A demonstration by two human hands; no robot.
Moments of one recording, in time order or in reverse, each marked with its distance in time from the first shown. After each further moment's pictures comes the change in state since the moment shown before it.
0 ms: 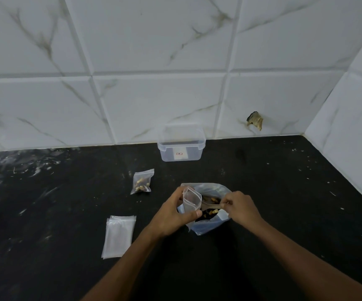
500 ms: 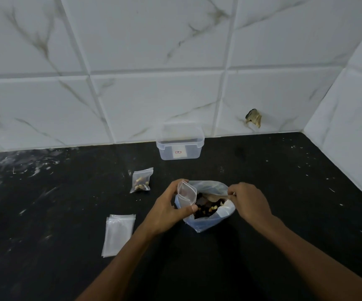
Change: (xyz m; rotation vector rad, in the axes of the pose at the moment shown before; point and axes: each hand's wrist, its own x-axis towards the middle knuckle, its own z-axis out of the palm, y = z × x) left_hand -0.006 0.009 -0.007 0.001 0.069 0.051; right_hand -0.008 0.005 -0.019 -0.302 0.153 -0.097
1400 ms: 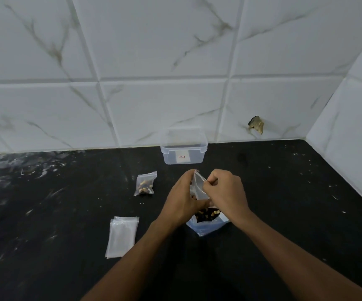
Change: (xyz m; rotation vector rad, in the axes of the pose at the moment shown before) left_hand 0.026 0.032 0.019 0.294 0.161 0.065; right_hand -0.009 -0.087 -0.037 0.455 0.224 -0.017
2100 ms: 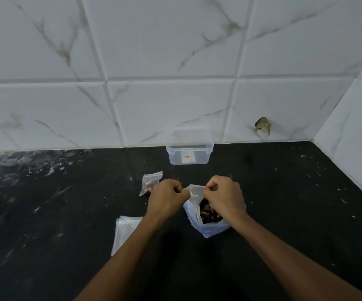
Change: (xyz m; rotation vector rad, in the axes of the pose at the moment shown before) left_hand -0.006 -0.004 -0.041 0.110 0.097 -0.276; right_hand 0.001 0.003 0.023 0.025 -0.033 0.070
